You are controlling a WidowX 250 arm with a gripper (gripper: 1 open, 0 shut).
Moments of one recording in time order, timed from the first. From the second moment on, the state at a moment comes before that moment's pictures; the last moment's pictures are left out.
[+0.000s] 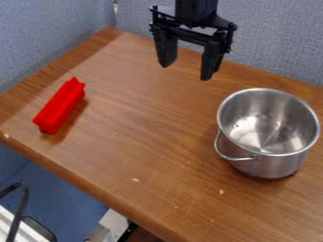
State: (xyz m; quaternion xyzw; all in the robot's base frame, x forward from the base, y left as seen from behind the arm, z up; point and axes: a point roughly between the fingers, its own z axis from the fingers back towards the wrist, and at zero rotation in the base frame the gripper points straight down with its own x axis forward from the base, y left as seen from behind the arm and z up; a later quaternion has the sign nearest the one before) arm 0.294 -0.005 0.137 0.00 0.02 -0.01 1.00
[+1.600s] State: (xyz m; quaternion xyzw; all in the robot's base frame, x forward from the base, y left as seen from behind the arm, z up) arm 0.238 0.176 0.064 0.07 -0.02 0.04 1.00
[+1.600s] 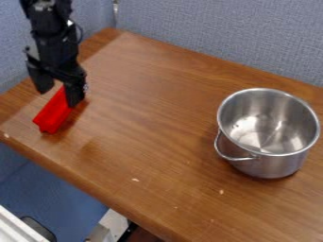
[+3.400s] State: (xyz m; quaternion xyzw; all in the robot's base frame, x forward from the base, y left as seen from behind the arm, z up) arm 0.248 0.176 0.047 0.03 -0.01 0.06 1.00
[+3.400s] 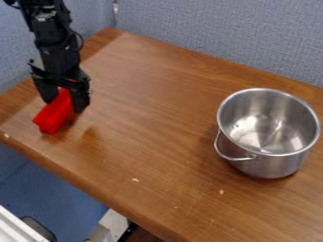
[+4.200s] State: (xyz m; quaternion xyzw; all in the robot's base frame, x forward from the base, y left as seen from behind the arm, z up) arm 0.251 0.179 0.046 0.03 -0.02 0.07 1.00
